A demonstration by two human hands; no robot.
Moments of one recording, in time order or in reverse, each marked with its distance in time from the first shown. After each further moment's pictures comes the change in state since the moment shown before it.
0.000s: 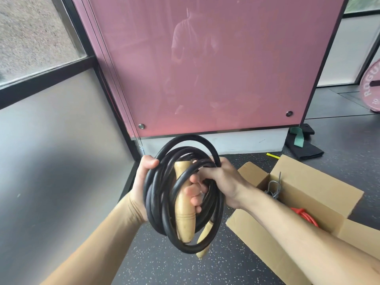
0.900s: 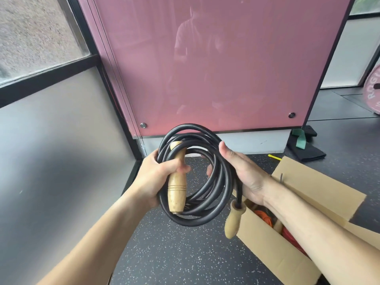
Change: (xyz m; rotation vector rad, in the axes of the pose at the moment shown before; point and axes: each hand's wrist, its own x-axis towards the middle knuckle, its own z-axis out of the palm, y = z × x) left_hand 0.013 0.012 0.024 0.488 0.915 0.328; right_hand -0.002 -0.005 -0.036 0.041 -0.043 -0.054
